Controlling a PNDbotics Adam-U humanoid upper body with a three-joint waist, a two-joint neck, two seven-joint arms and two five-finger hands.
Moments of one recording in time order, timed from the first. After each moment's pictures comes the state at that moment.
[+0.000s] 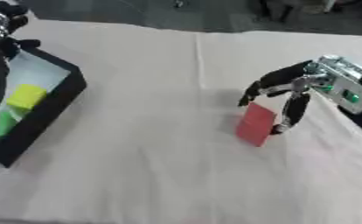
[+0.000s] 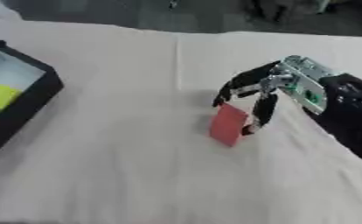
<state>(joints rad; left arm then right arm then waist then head) -0.43 0.55 -0.07 -1.78 0.31 0.14 0.25 -1.05 -0.63 0.76 -1.03 0.50 -0.50 0.68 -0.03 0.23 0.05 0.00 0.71</state>
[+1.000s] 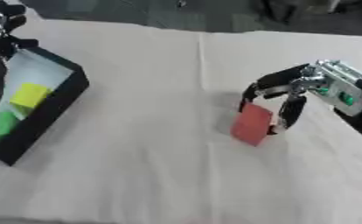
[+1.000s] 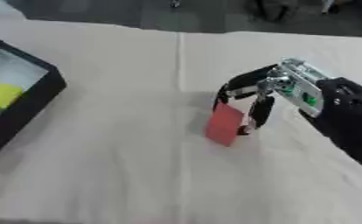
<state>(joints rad) -0.43 0.55 -0.06 -1.78 0.31 0.15 0.27 -1.04 -0.61 0.75 -1.04 0.46 -0.50 0.69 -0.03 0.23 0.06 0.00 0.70</state>
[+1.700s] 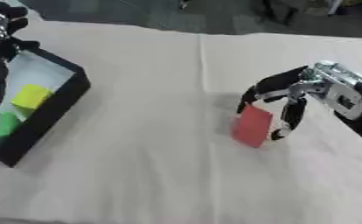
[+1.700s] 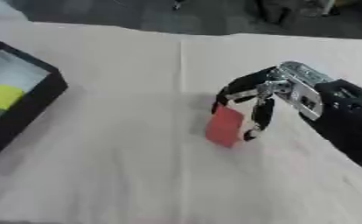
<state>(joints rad) -0.43 0.55 -0.06 -1.78 0.31 0.16 0.27 -1.04 -0.61 0.77 -1.07 0.51 -0.51 0.67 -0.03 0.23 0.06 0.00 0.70</state>
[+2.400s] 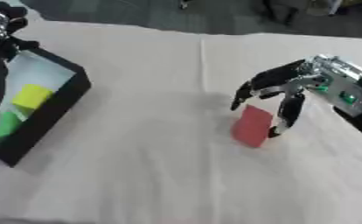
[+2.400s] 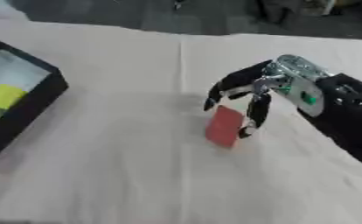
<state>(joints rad) -0.43 0.55 -0.06 -1.78 0.31 0.16 0.28 -1.05 -0.63 0.79 -1.15 0.47 -0.49 0.69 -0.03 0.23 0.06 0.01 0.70</state>
